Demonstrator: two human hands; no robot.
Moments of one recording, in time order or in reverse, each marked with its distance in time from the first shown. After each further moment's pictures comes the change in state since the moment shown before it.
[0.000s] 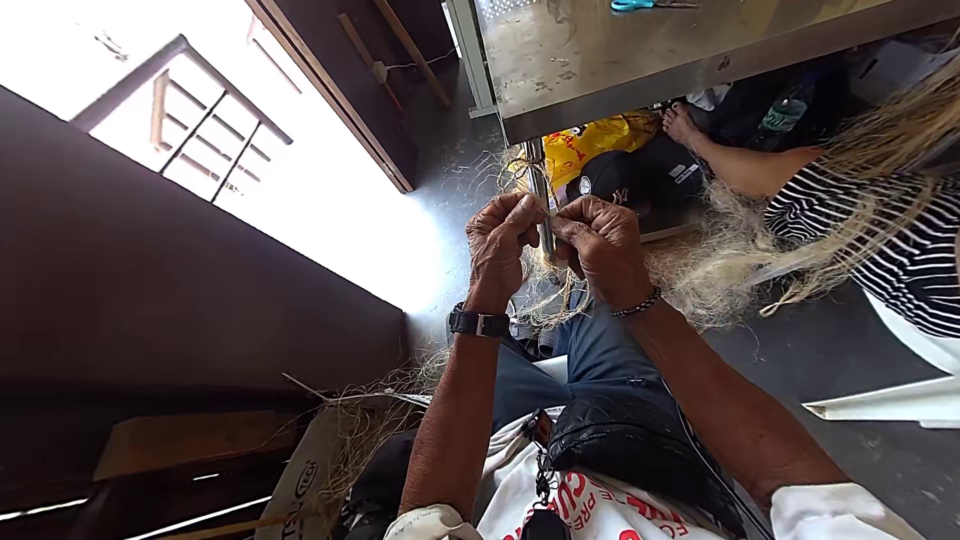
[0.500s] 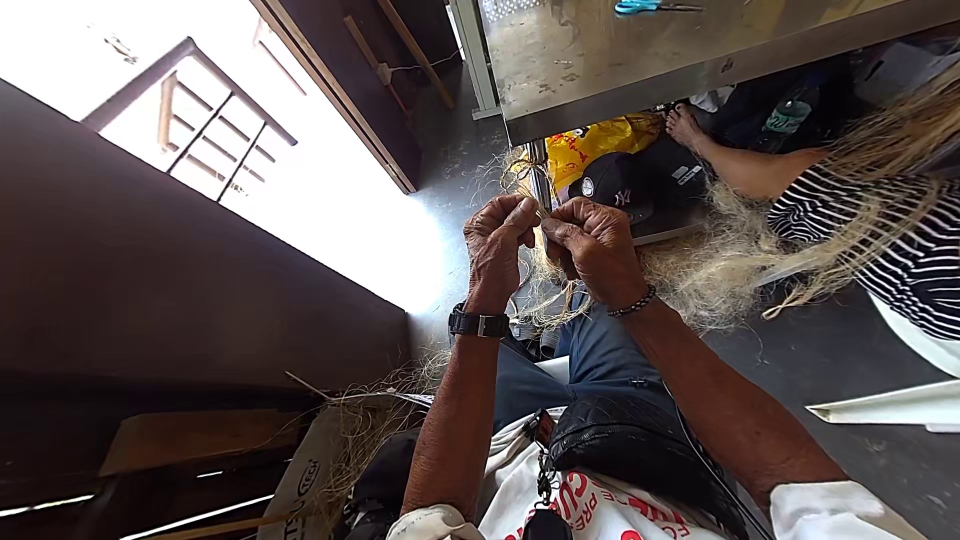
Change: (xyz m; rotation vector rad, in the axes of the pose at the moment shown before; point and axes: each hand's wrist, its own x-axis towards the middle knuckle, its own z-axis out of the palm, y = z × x) left_hand -0.004 0.002 -0.007 0.140 0.001 0.045; right_hand 0.002 -0.002 0.006 0.018 -0.056 0.052
